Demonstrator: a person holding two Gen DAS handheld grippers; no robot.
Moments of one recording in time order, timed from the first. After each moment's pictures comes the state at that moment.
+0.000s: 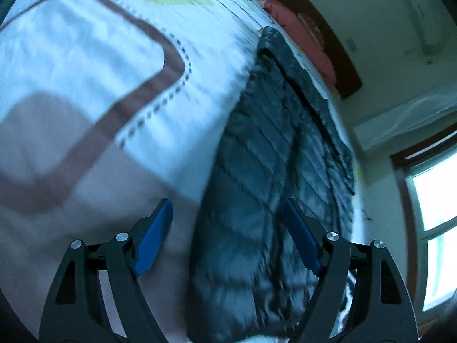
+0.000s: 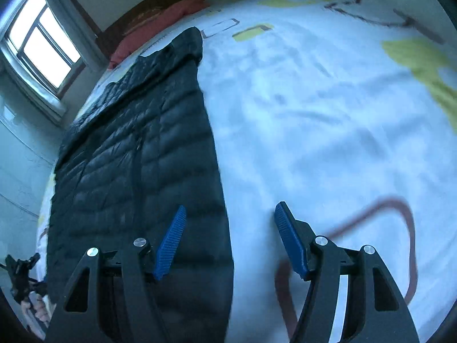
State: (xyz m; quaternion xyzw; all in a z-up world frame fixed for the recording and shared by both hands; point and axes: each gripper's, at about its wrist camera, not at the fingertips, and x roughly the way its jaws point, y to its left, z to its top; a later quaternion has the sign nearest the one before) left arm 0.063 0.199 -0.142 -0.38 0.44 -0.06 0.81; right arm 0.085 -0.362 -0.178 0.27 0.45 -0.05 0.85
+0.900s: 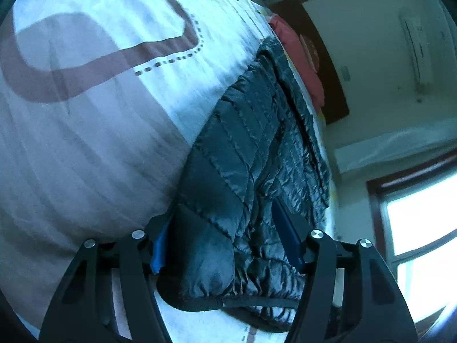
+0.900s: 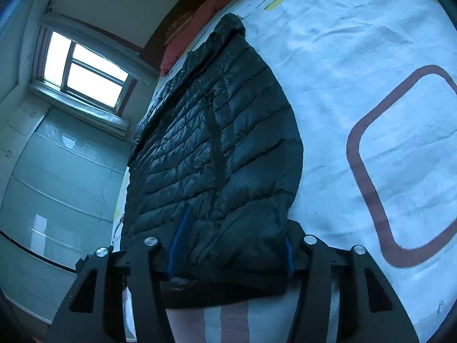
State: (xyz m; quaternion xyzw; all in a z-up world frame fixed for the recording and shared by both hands) left arm 0.031 0.179 -0.155 -0.45 0.40 -0.06 0.79; right arm 0.039 -0.330 -0.192 0.42 0.41 0.10 0.81
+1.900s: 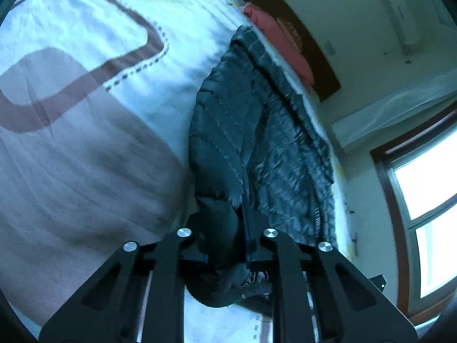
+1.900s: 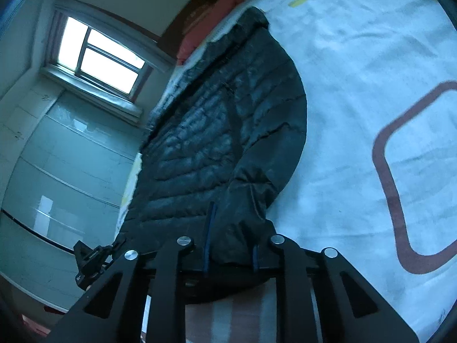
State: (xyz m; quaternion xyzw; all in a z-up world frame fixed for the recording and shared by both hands) left arm 0.030 0.168 -0.138 -0.39 0.40 -0.09 0.82; right arm 0.034 -0.321 -0.179 0.40 0.39 0.15 0.82
